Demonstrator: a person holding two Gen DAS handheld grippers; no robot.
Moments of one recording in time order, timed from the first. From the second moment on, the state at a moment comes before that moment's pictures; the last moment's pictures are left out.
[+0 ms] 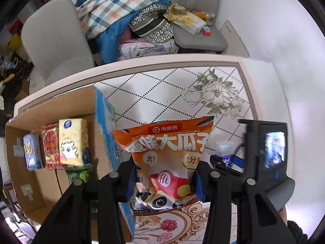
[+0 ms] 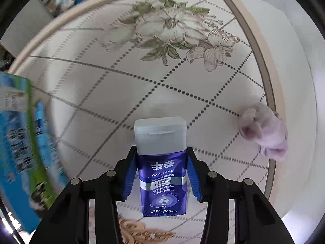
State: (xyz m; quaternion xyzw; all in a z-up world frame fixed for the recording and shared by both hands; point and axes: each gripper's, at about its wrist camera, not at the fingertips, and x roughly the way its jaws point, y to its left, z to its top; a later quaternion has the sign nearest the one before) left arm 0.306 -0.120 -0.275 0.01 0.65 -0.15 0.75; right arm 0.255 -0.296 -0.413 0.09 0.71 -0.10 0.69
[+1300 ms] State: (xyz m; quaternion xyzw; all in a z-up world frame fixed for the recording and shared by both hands) left arm 0.302 0.202 -0.329 -0.07 0.70 0.00 0.71; right arm 0.309 0.071 -0.341 0.05 0.71 0.10 0.69
